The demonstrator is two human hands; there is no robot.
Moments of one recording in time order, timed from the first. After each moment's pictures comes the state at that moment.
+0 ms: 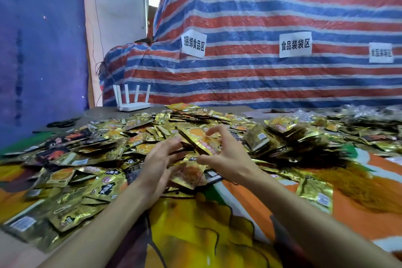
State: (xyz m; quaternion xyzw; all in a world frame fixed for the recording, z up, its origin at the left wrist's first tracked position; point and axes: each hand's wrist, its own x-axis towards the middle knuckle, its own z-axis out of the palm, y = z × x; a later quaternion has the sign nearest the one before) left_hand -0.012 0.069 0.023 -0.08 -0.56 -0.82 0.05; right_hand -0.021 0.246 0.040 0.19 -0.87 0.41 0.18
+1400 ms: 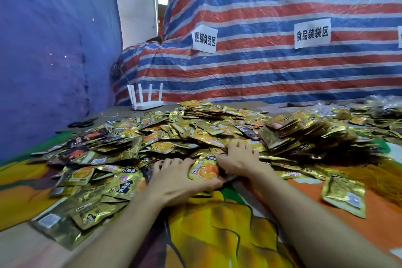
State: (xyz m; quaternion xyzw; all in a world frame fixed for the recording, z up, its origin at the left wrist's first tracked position) left_hand -0.018 0.047 0.003 -0.08 -0.99 -0.14 0.04; right_hand -0.086 0.234 0.019 0.01 -0.99 0.16 0.04
